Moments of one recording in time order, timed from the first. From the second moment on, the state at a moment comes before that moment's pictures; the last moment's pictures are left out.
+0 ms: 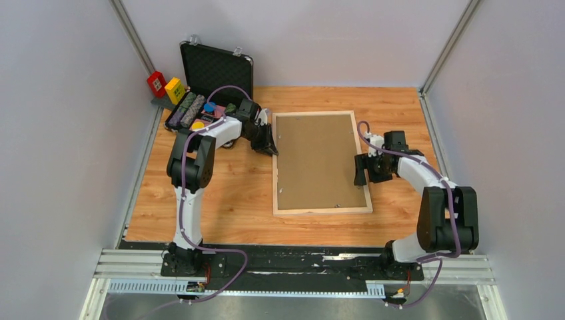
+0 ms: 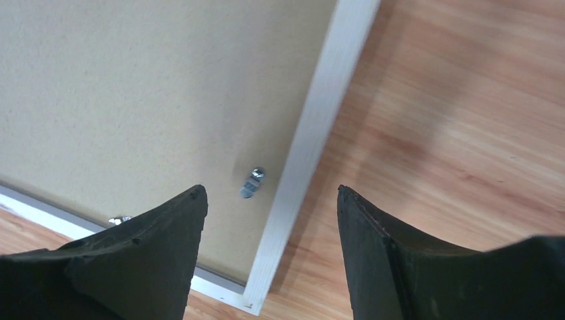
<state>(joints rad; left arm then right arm) -0.35 2.16 1.56 -0.49 0.49 -0.40 -0.01 1.48 0.86 -0.52 -0.34 -0.19</state>
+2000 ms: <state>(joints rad) -0.35 2.14 1.52 -0.44 0.49 -0.40 0.08 1.52 0.86 -0.54 -0.19 -0.25</state>
